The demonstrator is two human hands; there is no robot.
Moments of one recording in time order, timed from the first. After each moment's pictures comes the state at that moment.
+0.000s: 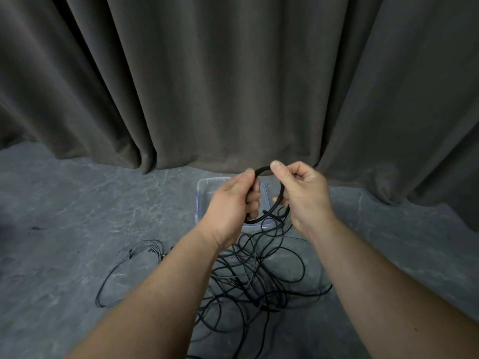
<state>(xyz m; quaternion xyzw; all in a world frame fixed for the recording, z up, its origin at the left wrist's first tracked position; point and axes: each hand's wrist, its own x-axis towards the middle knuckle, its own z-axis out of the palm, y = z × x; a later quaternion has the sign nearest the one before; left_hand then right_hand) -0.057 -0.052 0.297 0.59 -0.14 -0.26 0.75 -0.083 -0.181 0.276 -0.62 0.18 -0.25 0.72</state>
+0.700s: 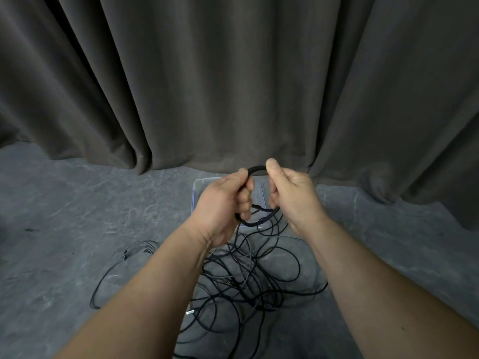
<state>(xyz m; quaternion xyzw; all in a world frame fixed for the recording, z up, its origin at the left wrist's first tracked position) -0.057 -0.051 0.306 0.56 -0.14 -0.31 0.76 -0.091 -0.183 0.280 -0.72 0.15 -0.20 0.65</state>
